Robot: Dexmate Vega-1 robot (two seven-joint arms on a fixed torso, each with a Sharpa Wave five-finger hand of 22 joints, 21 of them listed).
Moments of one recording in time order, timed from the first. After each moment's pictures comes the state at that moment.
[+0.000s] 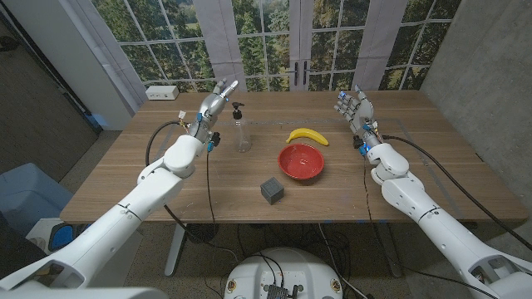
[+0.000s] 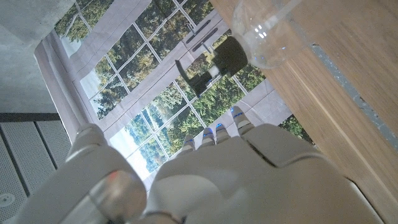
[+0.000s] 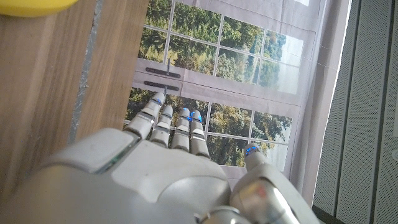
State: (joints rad) left arm 0.95 0.65 0.34 -1.76 -0.35 -0.15 0.23; left_hand 0.26 -0.02 0.15 -0.04 0.21 -0.17 -0.04 0.22 0.17 -0.17 0.05 0.23 0.18 -0.17 0.04 0.22 0.18 -0.17 0.11 0.39 0.18; right arm -0.90 -0.50 -0.35 -1.45 0.65 0.35 -0.02; right_hand 0.06 0.09 0.38 0.04 0.18 0.27 0.04 0.20 0.19 0.24 0.04 0.20 0.20 0.12 0.04 0.23 0.32 0.28 0.07 0.19 0.17
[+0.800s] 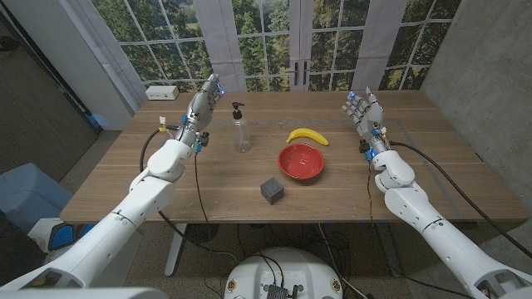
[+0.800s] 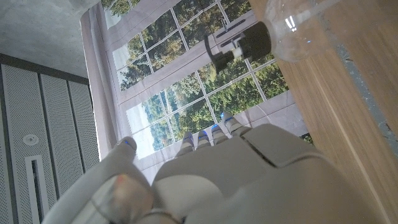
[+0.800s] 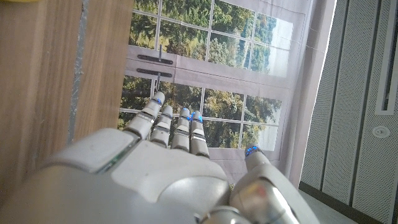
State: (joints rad) left arm 0.99 0.62 0.28 -1.65 -0.54 -0.38 0.06; left_hand 0.10 0.11 0.34 0.16 0.30 -0.10 0.02 0.19 0.17 -0.17 -0.03 0.21 0.18 -0.15 -0.01 0.20 0.17 -0.14 -0.03 0.38 0.17; right arm -0.99 -0.49 -0.30 -1.51 0.66 0.43 -0.06; right_hand 0.06 0.09 0.38 0.02 0.18 0.27 0.03 0.20 0.19 0.24 0.04 0.20 0.20 0.12 0.04 0.23 0.31 0.29 0.06 0.19 0.17
